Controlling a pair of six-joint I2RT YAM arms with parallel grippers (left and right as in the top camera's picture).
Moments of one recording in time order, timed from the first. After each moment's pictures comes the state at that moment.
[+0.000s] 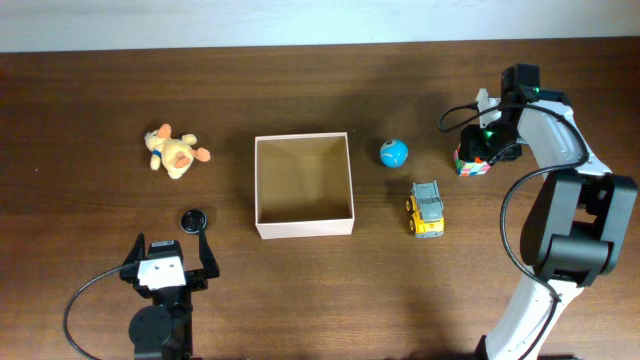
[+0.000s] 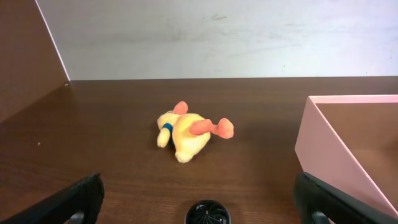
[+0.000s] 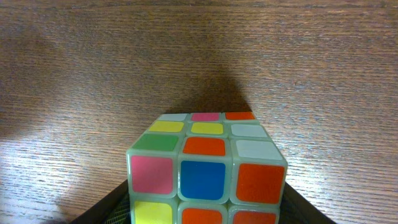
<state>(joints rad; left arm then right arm) 0.02 0.02 0.04 -0.13 -0.13 0.04 -0.17 2.12 1.63 -0.91 -0.12 -0.18</state>
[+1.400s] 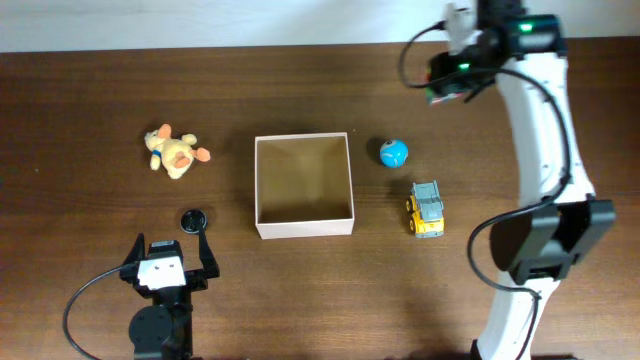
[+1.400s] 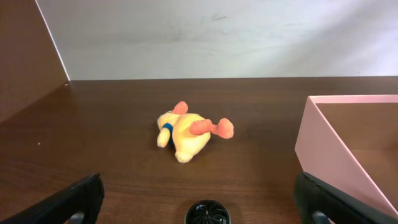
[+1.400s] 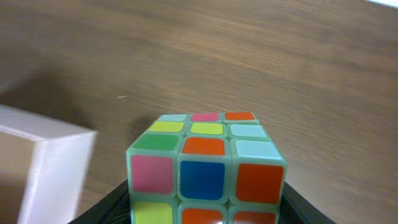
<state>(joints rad) 0.02 0.02 0.04 -0.13 -0.13 0.04 0.08 2.13 2.28 -1.26 -0.12 -0.18</state>
